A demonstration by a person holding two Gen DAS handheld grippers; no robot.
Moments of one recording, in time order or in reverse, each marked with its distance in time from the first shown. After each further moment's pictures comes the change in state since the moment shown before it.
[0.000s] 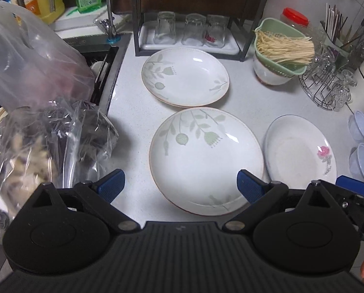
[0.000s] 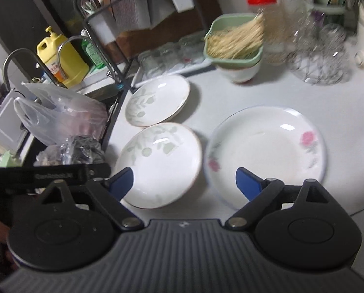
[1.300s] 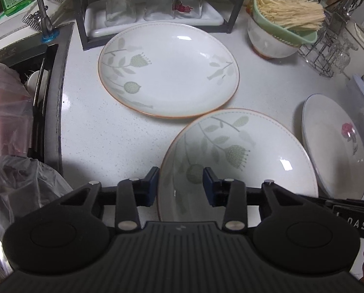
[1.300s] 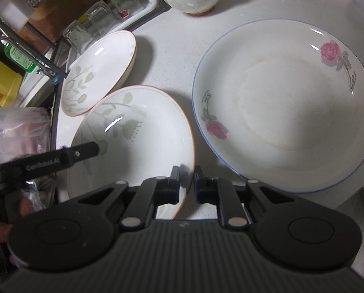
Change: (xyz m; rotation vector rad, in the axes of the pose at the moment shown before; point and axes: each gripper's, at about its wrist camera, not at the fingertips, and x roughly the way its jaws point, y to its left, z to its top) left arm 0.142 0.037 0.048 0.231 0.077 -0.181; right arm 0.118 0.004 -0.021 0.311 0.108 -0.200
